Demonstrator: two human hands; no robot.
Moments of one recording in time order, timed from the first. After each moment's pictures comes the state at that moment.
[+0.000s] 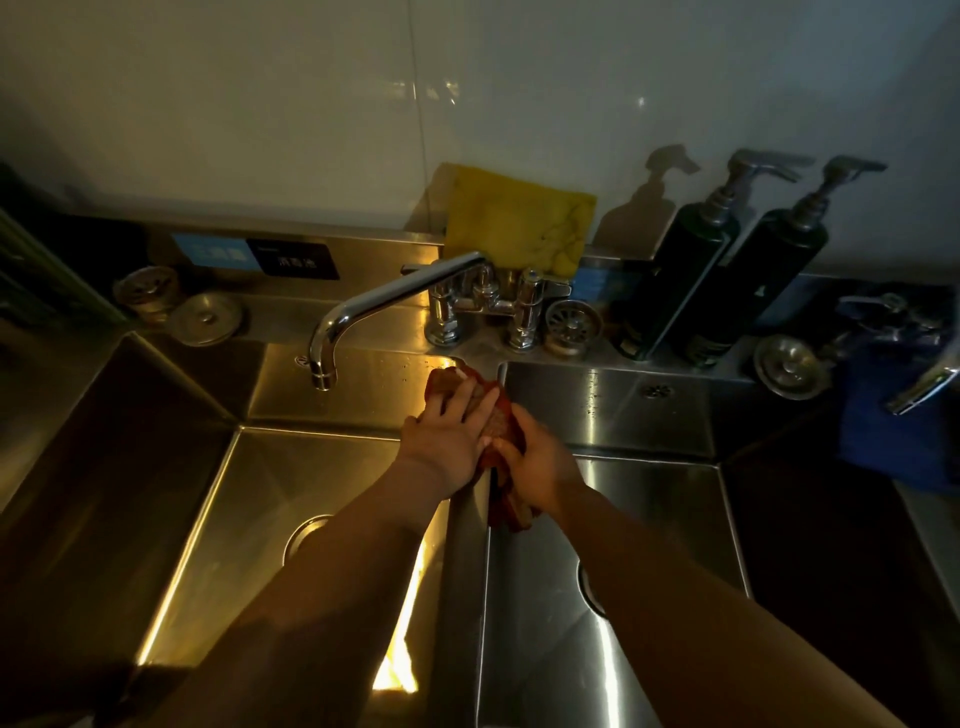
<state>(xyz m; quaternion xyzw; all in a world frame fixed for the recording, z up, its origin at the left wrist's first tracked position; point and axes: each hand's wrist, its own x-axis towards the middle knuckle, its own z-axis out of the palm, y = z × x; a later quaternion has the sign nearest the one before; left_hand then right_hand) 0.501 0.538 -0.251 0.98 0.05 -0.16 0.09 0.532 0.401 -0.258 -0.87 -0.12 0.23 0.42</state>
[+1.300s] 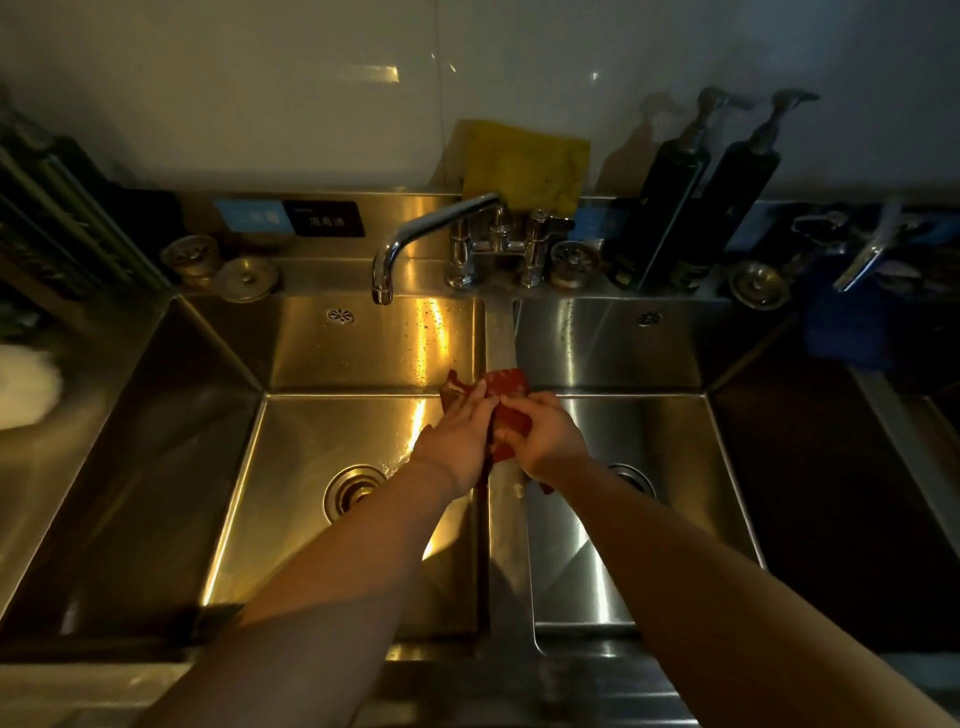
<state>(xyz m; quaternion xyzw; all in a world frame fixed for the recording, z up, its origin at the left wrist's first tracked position) 0.386 0.537 -0.232 0.96 0.02 -0.19 0.21 0.424 0.403 -0.237 -0.89 -0.11 0.19 0.39</state>
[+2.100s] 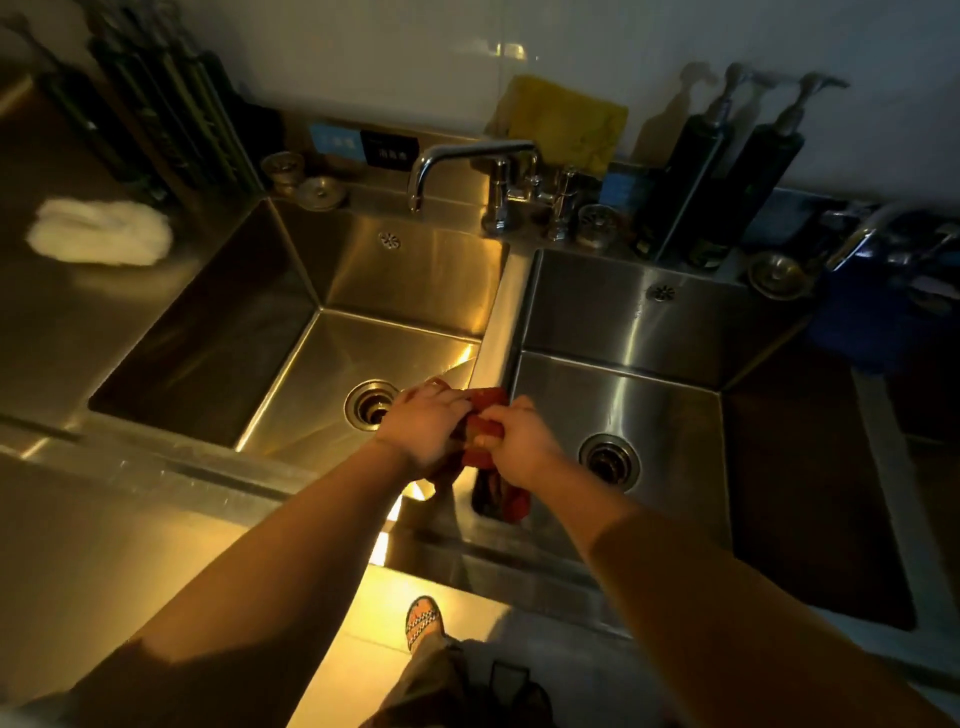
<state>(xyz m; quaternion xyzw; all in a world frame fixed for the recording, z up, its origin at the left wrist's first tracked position) 0.268 0.486 -0.210 0.98 0.04 -0.16 0.12 0.328 0.347 -0.225 -0.86 -0.23 0.28 0.35</state>
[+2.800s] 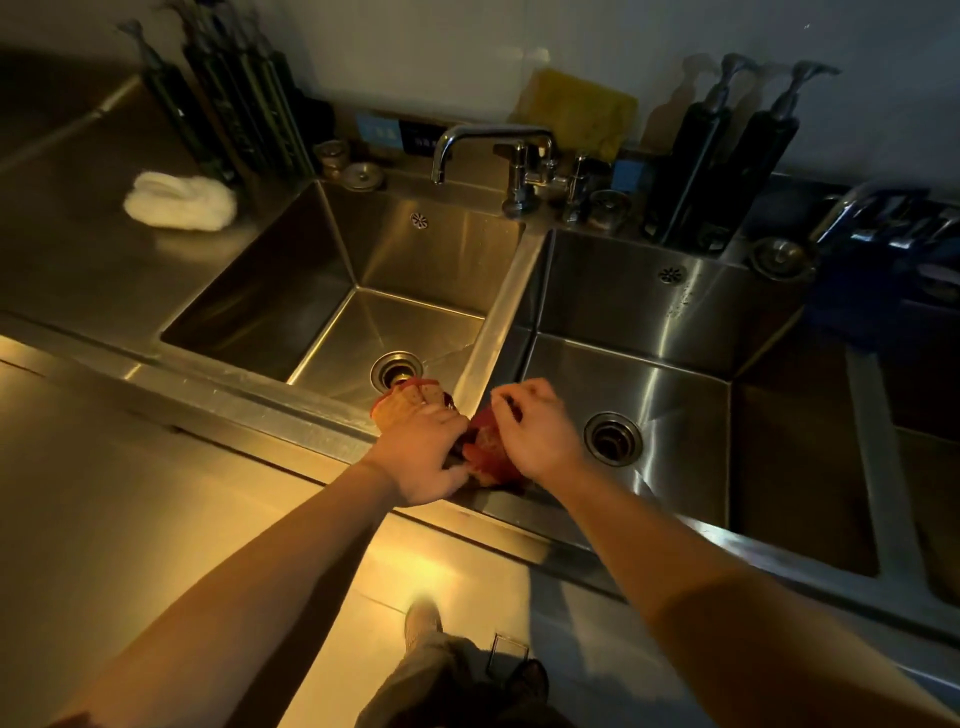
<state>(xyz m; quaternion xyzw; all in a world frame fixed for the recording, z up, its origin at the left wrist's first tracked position) 0.170 0.420 -0.193 0.98 0.05 -0.08 0.17 0.276 0.285 -0.207 -0.88 -0.28 0.18 0.33</state>
